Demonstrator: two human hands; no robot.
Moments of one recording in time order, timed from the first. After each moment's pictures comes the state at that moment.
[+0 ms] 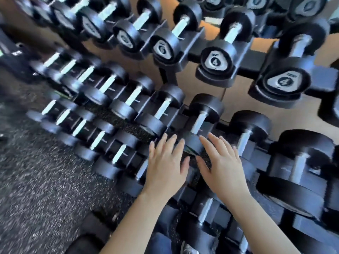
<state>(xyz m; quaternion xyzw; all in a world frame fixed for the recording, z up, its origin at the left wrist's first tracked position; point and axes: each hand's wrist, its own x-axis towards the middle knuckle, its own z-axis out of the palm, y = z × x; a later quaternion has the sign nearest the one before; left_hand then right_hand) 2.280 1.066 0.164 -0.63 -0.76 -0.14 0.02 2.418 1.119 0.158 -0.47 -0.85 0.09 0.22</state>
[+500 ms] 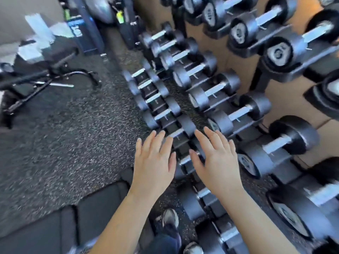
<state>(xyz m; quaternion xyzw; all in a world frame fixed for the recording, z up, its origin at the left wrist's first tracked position) 2.199 0.920 0.179 -0.38 -0.91 -0.10 0.10 2.283 1.051 0.171 -0.22 -0.94 0.12 0.22</state>
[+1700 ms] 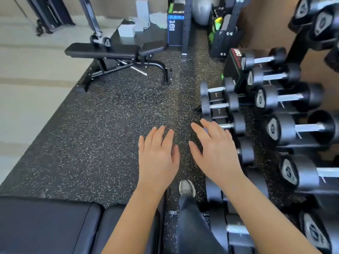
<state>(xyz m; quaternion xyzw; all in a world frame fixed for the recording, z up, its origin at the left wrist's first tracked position) 1.918 0.812 0.144 -0.10 -0.96 -0.17 0.20 1.916 0.959 0.164 0.08 -0.97 0.13 0.20</state>
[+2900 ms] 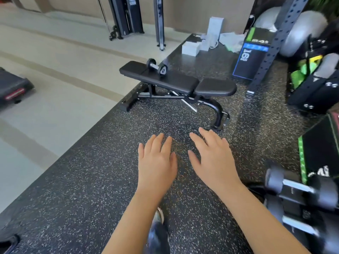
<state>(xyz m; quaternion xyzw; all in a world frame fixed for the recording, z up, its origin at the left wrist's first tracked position) 1.358 0.656 0.154 0.10 -0.96 -0.13 0.22 1.305 0.793 0.172 0.27 -0.94 0.16 0.13</state>
